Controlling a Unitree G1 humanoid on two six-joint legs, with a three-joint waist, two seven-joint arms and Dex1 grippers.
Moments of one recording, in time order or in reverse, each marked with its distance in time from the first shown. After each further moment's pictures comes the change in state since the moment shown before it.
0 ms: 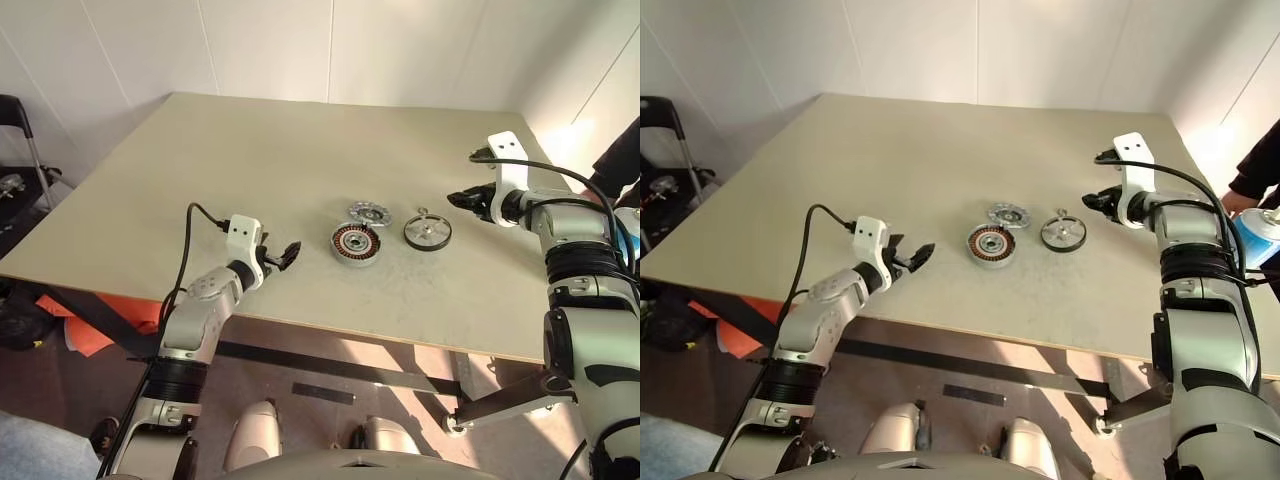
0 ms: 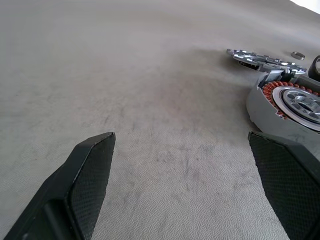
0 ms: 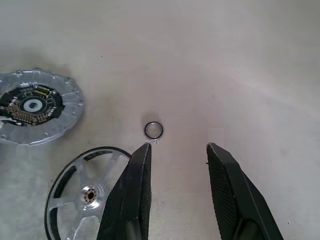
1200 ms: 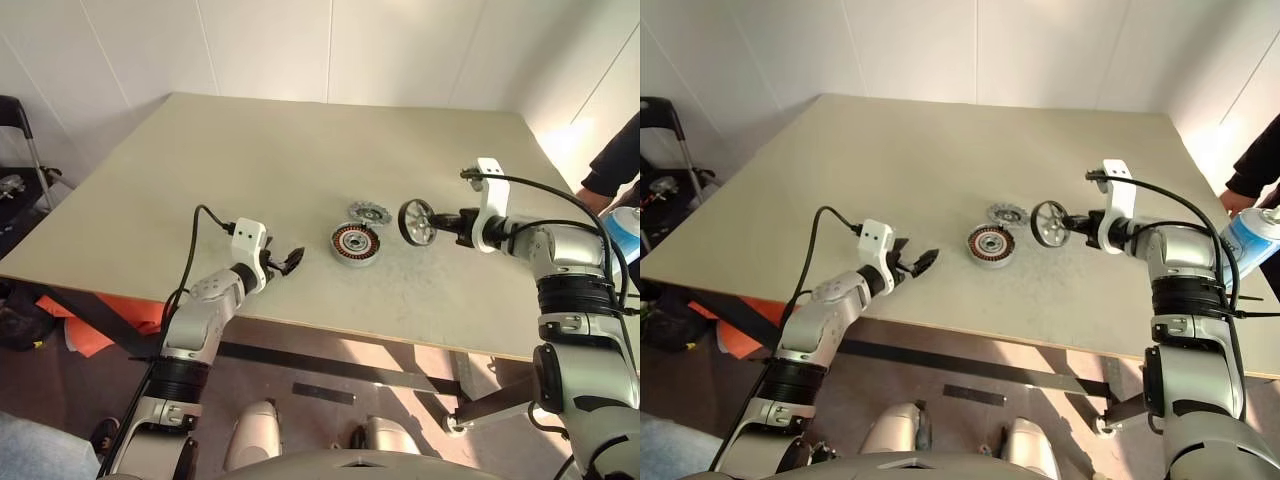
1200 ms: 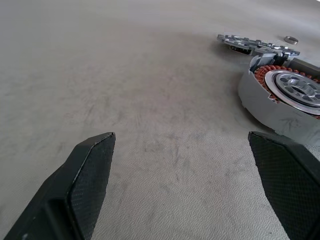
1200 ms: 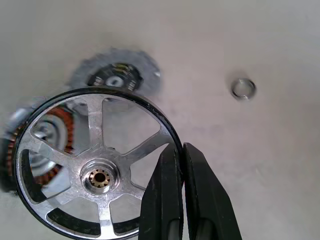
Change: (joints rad) left arm -0.001 0.004 -0.019 0.022 0.023 0.000 -0.033; right arm 0.187 0.077 -0.047 -0.443 0.206 0.332 0.003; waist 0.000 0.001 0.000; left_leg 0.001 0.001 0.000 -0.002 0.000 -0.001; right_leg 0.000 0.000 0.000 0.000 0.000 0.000
